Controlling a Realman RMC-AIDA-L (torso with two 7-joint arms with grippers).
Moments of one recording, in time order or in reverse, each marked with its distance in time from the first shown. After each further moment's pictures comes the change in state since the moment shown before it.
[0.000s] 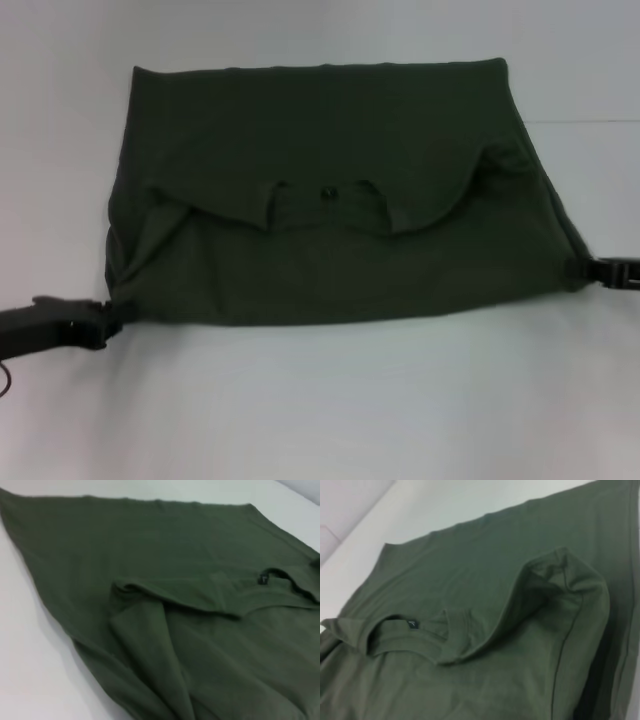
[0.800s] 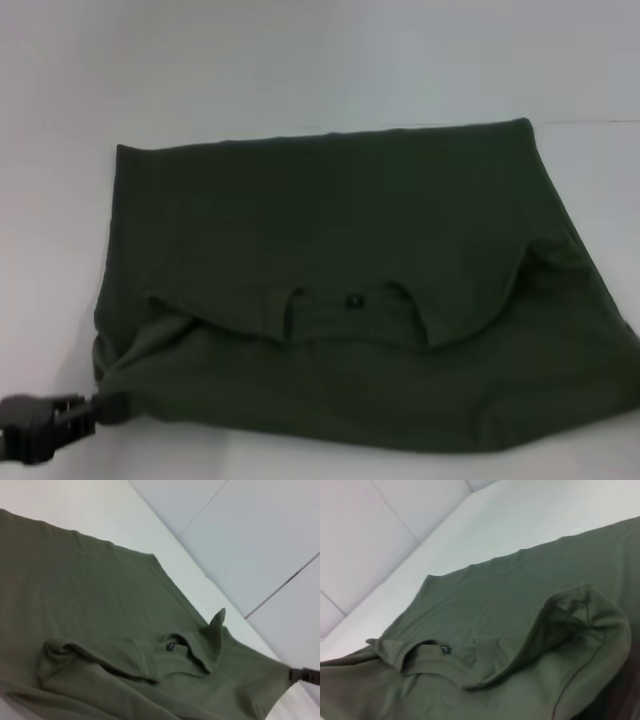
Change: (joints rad) left arm 0.096 0.014 -0.364 0.025 0.006 0.681 0.020; right arm -0.265 -0.021 0.243 -0.062 0.009 -0.467 -0.338
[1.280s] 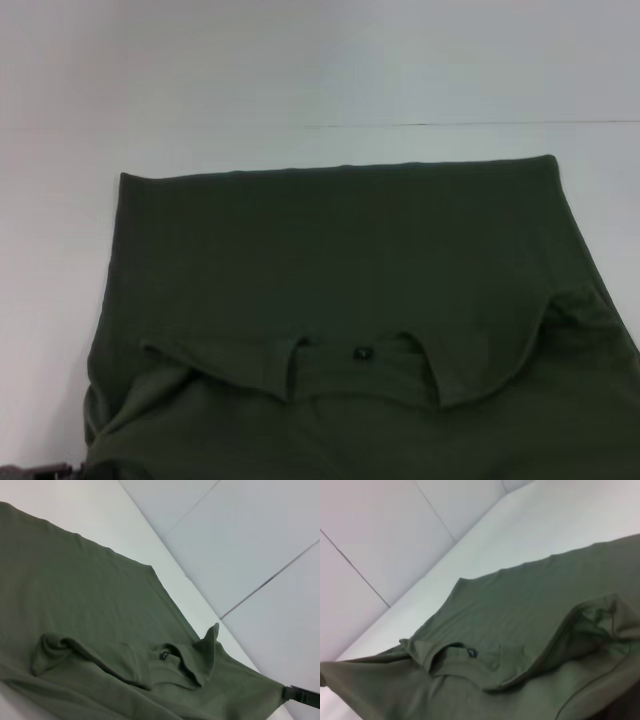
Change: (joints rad) left arm 0.094 -0.012 -0.046 -0.025 0.009 0.111 0.050; right arm -0.127 -0.006 0.054 0.000 -0.009 -0.194 -0.129
